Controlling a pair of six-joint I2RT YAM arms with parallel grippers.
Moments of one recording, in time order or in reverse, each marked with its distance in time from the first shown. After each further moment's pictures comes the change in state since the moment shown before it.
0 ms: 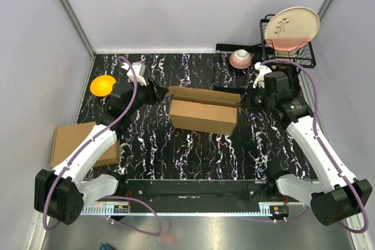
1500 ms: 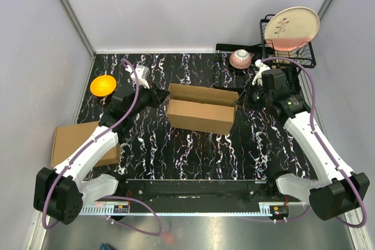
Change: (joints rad) left arm -0.028 0.001 -0.044 0.072 0.065 -0.040; right arm 0.003 0.046 0.021 0.022 -0.008 0.104
